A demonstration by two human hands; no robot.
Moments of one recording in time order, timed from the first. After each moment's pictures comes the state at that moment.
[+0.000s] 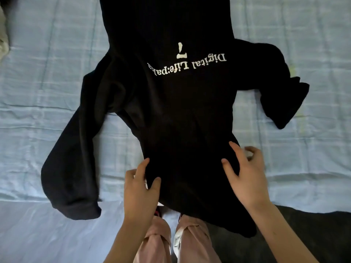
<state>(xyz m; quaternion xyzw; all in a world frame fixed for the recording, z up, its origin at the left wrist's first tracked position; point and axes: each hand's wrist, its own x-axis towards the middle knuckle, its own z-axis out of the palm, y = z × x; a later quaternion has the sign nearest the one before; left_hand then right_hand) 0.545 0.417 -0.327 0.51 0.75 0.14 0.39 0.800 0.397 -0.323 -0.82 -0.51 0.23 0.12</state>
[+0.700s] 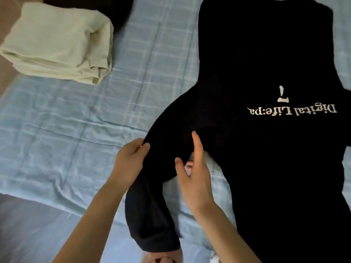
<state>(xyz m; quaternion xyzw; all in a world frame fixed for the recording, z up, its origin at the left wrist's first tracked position) 0.315 0.594 -0.318 0.46 0.69 0.28 0.48 0.485 0.548 -0.341 -0.64 -0.49 0.47 0.36</state>
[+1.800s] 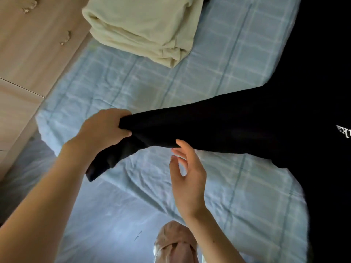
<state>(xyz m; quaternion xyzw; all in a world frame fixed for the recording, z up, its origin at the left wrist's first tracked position) 0.063 0.636 -0.291 0.58 0.76 -0.08 0.27 0.282 0.545 -0.342 -0.60 -0.52 0.47 0.39</state>
